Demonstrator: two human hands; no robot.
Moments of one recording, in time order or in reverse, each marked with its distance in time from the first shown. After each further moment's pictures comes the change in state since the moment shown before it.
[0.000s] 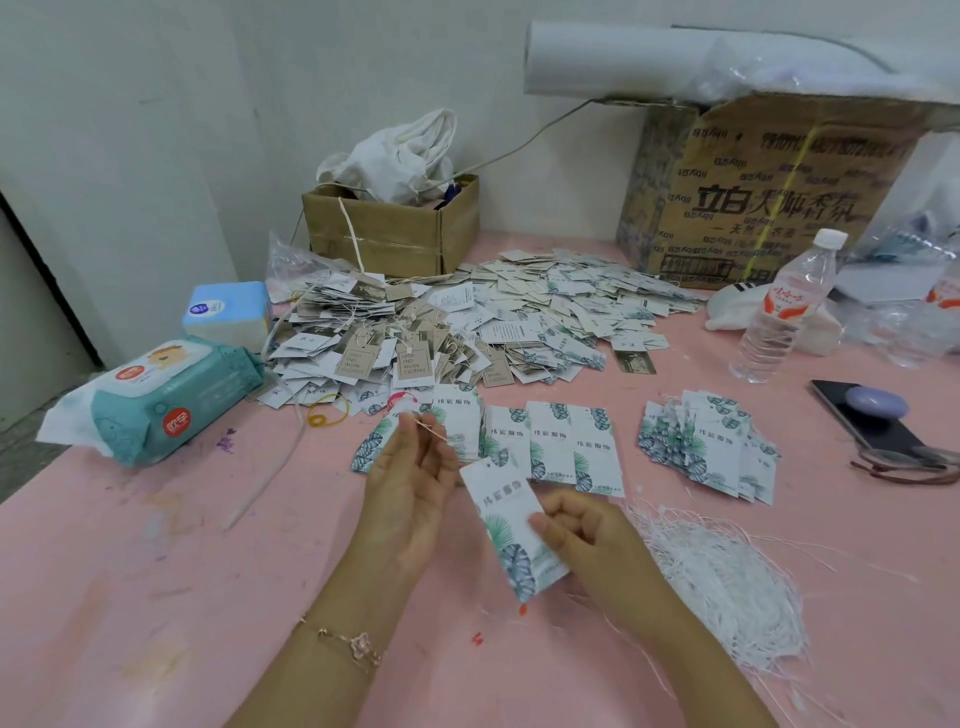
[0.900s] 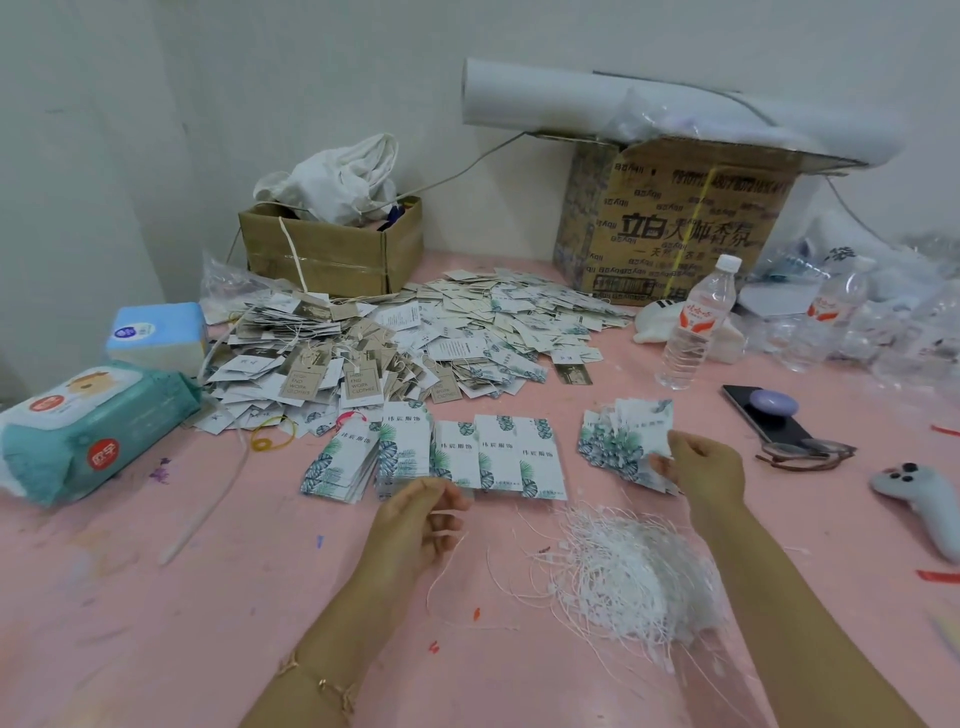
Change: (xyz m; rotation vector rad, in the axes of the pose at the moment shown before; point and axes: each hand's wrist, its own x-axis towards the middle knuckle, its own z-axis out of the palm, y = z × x) left_hand -0.017 -0.026 0.001 0.660 -0.002 -0.213; right_hand 0.033 0.005 -0.151 0.028 0.984 0.131
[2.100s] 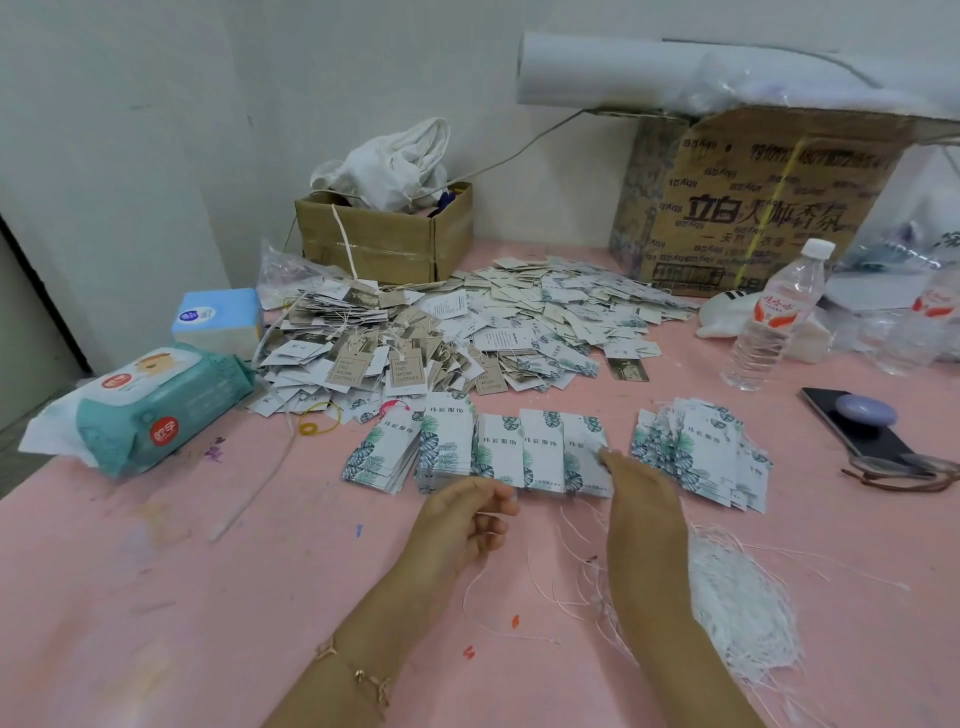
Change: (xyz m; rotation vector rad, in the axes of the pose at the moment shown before) left_hand 0.002 -0.001 0.003 0.052 -0.016 -0.034; right_hand -0.113 0.031 0.061 -0.673 -0.122 -0.804
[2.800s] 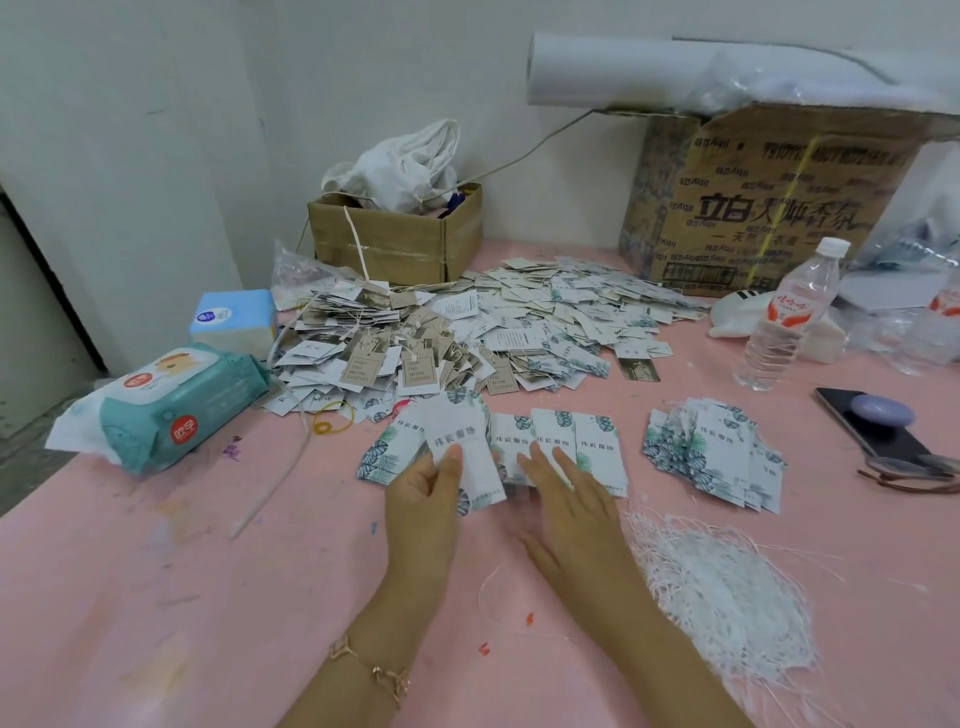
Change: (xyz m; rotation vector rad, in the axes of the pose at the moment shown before) left_hand 0.008 0.000 -0.014 0.079 0.333 0.388; right_hand -0.009 -0.021 0.022 0.022 -0.387 -0.387
